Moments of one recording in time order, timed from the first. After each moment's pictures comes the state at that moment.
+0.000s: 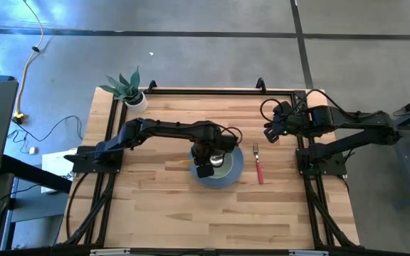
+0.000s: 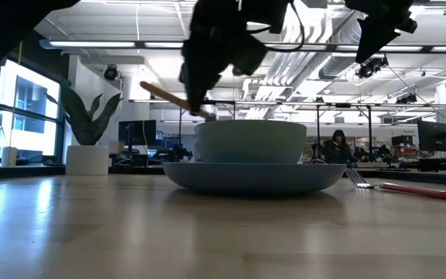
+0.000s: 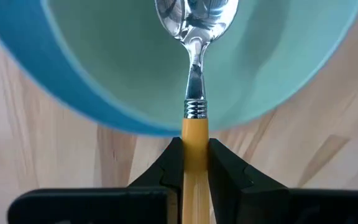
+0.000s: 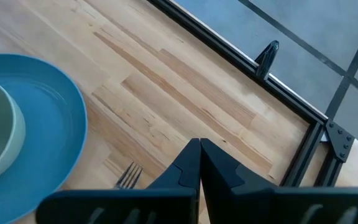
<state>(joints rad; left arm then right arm) 0.09 2.28 2.16 -1.57 0.11 -0.25 0.00 1.05 1.15 -1.26 0.61 0.71</state>
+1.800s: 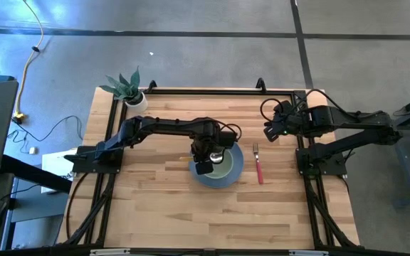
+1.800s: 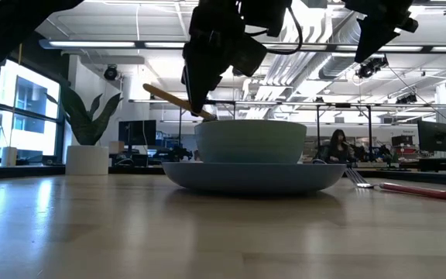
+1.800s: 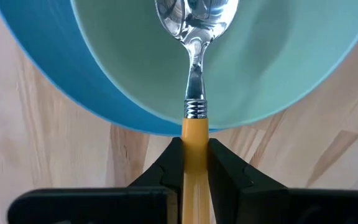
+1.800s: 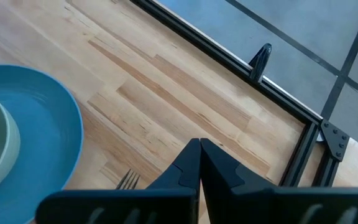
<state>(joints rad) 0.13 2.26 2.14 -1.57 0.10 -0.21 0.00 1.05 1.15 -1.26 0.64 0.74</state>
